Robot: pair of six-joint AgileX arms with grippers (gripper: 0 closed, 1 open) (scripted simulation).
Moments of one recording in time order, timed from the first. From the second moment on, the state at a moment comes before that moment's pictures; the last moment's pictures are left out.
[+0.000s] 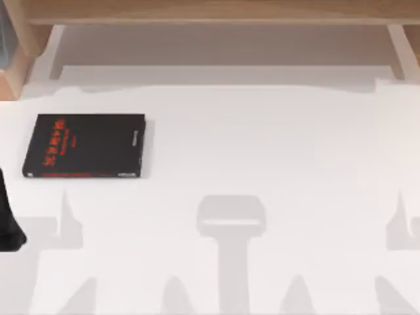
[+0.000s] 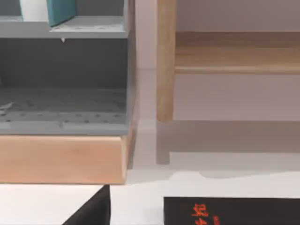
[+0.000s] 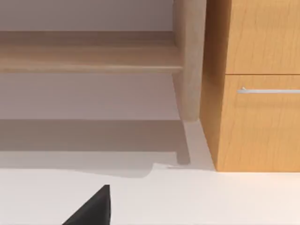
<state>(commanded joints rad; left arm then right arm) 0.00 0.00 0.00 0.00 0.00 0.00 0.00 0.00 0.00 0.00 0.00 0.00</state>
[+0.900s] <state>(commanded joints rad) 0.18 0.87 0.64 0.27 0.20 0.00 0.00 0.00 0.00 0.00 0.00 0.00</state>
